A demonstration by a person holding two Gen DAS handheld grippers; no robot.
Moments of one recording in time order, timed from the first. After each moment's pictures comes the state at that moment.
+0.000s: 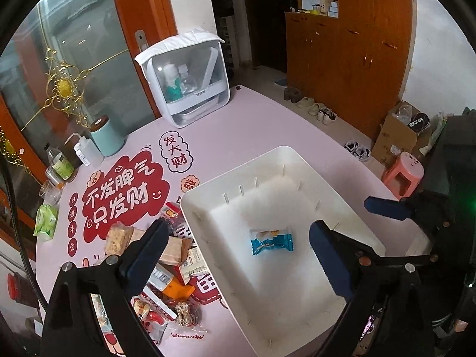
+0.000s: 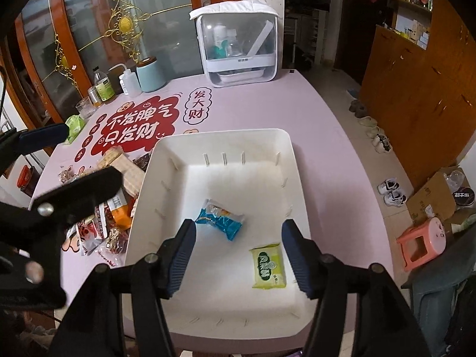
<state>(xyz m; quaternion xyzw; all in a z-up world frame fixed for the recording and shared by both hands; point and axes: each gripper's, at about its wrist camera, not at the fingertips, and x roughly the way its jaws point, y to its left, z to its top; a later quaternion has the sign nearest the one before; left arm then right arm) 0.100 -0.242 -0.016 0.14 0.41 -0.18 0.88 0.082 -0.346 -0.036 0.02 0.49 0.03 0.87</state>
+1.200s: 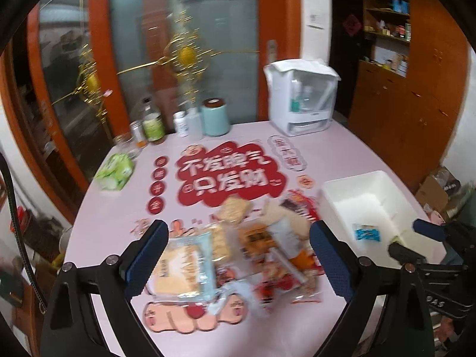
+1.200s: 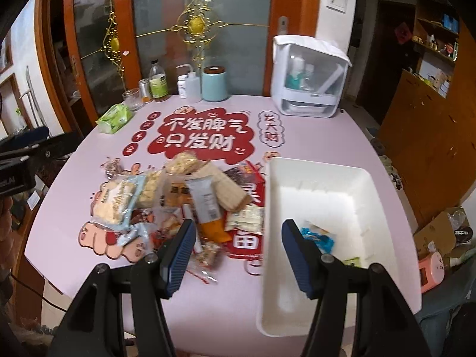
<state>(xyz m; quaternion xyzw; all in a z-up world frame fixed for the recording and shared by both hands) 0.059 0.064 0.006 0.03 0.36 -0.05 0.93 0.053 -0.140 -0.005 -0.03 0.44 0.07 0.90</state>
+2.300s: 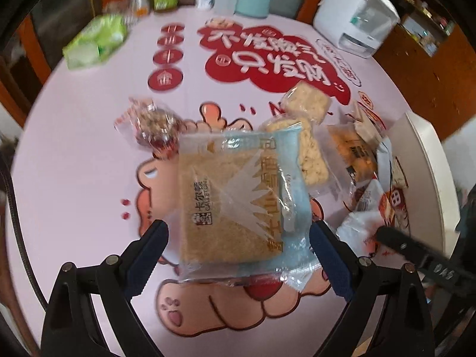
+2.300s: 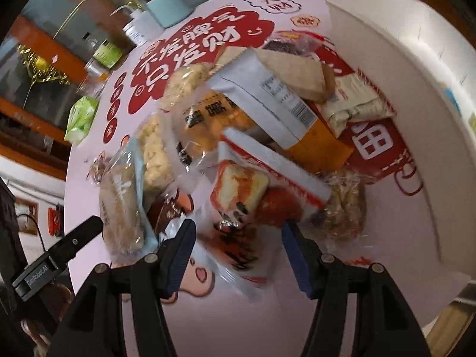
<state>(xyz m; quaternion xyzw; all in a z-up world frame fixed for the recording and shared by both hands) 0.155 0.200 -0.201 -0.07 0.57 -0.09 0.81 0.119 -0.058 -0.184 0.22 0.59 0.00 0.78</state>
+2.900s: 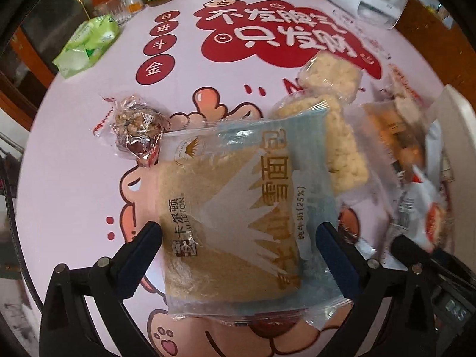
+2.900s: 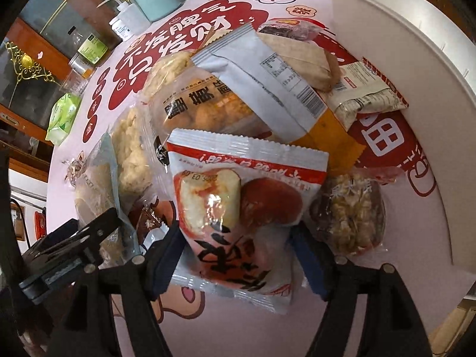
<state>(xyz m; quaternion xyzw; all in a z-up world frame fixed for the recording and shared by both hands) 0.188 0.160 -0.244 0.02 0.59 -0.03 0.81 0.129 -0.048 -0.206 0.19 0.60 -0.02 0.78</state>
